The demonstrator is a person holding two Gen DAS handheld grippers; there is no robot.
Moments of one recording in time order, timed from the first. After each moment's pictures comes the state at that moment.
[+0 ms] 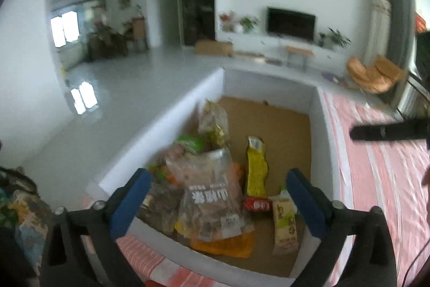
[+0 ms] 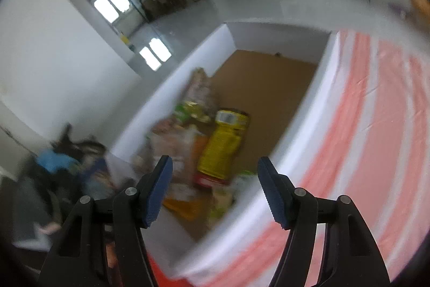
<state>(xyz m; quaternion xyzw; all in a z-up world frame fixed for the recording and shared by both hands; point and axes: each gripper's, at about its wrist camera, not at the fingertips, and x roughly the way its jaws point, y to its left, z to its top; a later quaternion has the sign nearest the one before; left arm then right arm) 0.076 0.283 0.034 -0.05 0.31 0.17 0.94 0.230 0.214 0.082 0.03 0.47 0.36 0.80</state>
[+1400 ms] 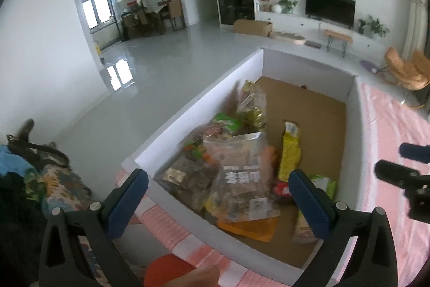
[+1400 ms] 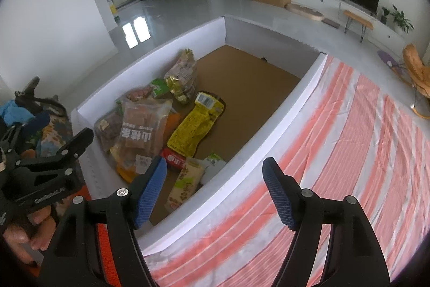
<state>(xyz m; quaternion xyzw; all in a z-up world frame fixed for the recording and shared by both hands) 0.081 0.294 0.037 -0.06 0.37 0.25 0.89 0.189 0.223 0.069 -0.11 0.44 0.32 0.83</state>
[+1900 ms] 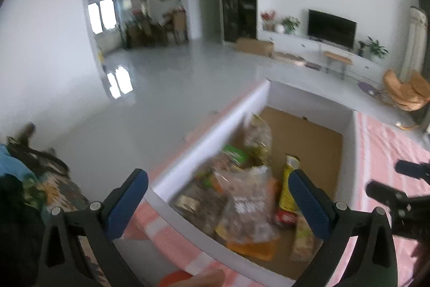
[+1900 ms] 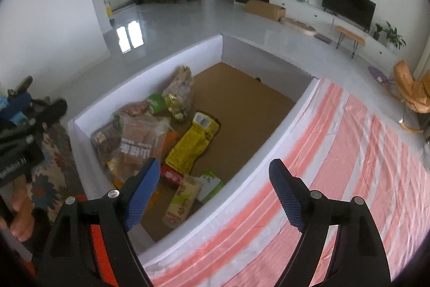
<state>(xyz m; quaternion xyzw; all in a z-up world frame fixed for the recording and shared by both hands) 0.071 0.319 0.083 -0.08 0.34 0.24 0.91 0.187 0.240 0.099 -0.13 0.41 0.31 0.85</state>
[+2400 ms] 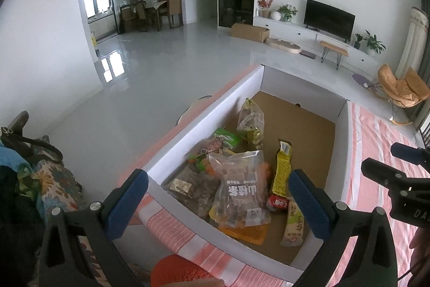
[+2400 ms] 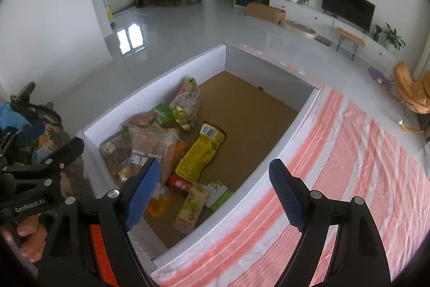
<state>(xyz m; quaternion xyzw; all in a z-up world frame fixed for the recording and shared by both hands) 0.067 0.320 0.082 -0.10 0.37 0.23 0.90 0.182 0.249 0.120 -0.13 0.40 0.31 0.85</state>
